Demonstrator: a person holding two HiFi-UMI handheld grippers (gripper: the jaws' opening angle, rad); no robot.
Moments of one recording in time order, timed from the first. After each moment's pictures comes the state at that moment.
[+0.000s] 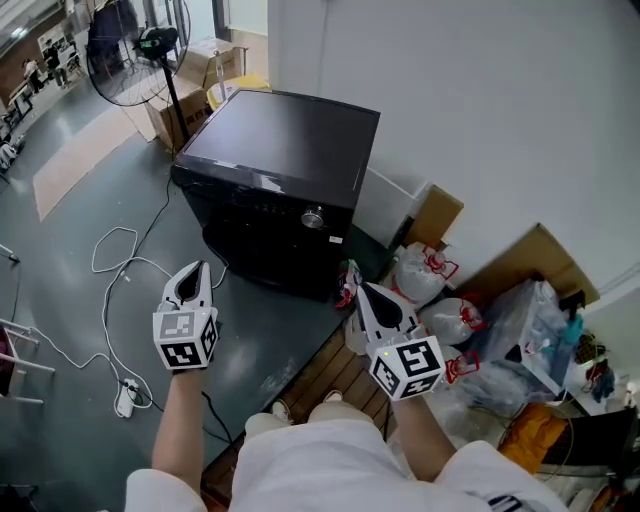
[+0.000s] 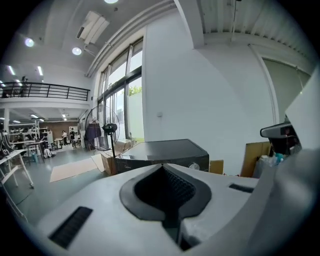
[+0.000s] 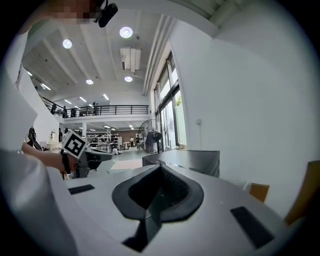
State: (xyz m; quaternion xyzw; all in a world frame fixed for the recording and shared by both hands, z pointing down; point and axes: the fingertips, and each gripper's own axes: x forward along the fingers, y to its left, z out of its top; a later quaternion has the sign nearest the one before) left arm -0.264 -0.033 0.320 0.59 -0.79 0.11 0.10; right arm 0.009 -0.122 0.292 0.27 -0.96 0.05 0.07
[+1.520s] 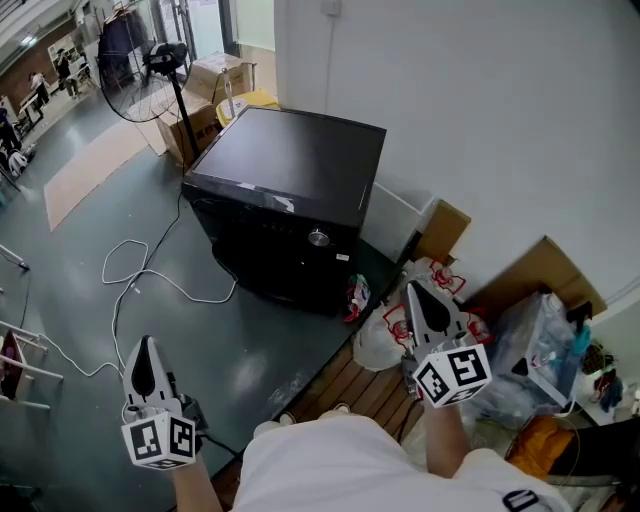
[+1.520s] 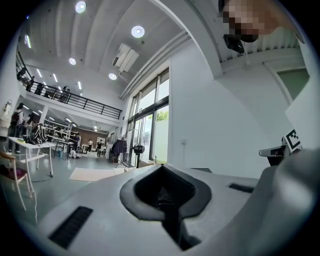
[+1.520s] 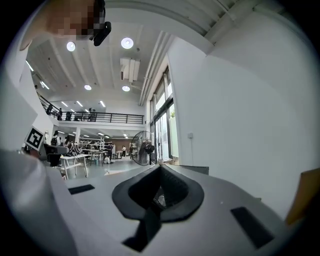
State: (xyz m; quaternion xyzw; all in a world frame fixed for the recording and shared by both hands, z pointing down) left arm -0.252 0.122 0.219 0.48 -0.88 -0.03 0.01; right arm 0.061 -0.165 0.221 0.30 -0.95 0.02 0.00
